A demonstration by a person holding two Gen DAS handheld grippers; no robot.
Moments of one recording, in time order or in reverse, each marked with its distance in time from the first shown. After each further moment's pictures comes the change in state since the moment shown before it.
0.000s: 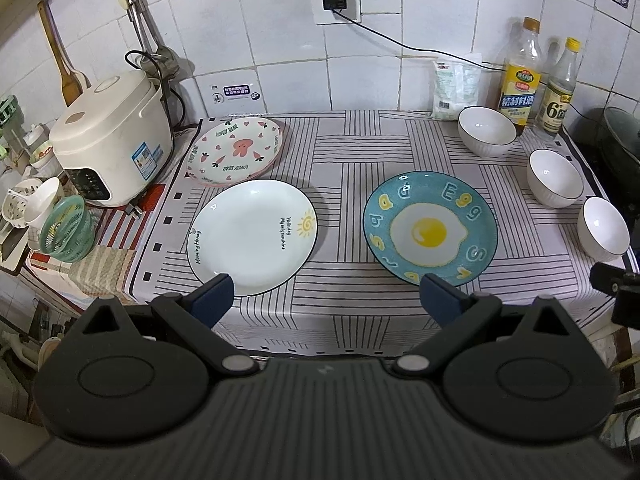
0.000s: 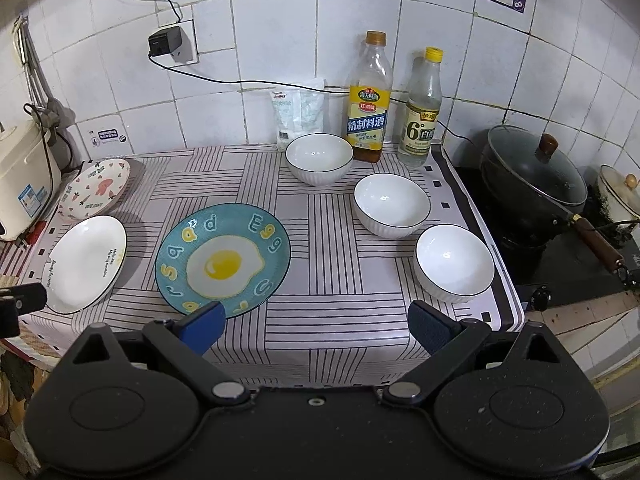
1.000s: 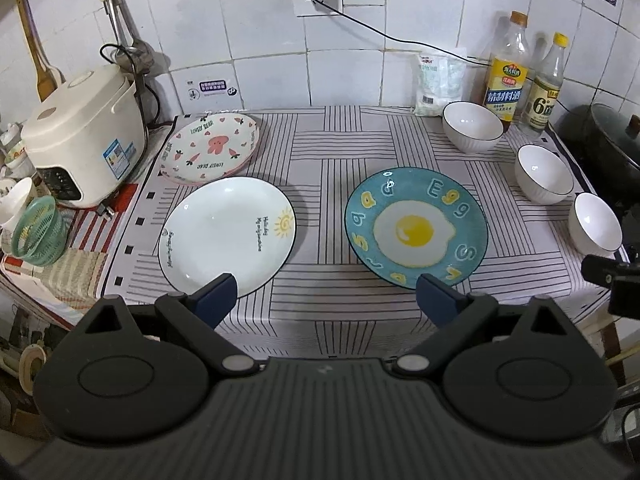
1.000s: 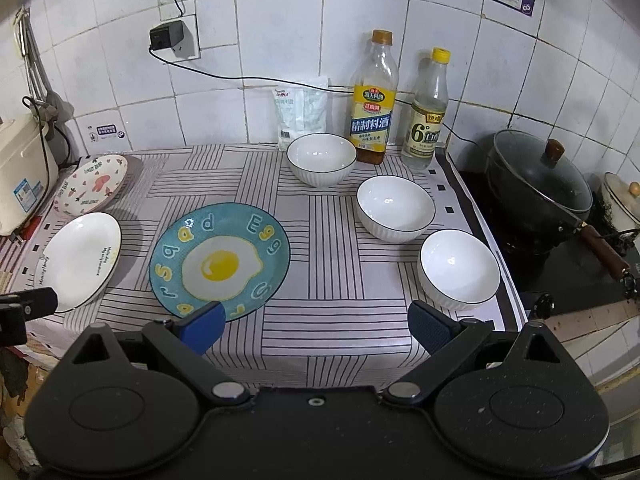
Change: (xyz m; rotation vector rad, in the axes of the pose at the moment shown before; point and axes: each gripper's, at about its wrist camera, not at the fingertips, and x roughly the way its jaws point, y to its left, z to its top) left arm 0.029 0.000 -0.001 0.010 -0.009 -0.069; right arm 0.018 0.003 0.001 -0.016 0.001 -0.010
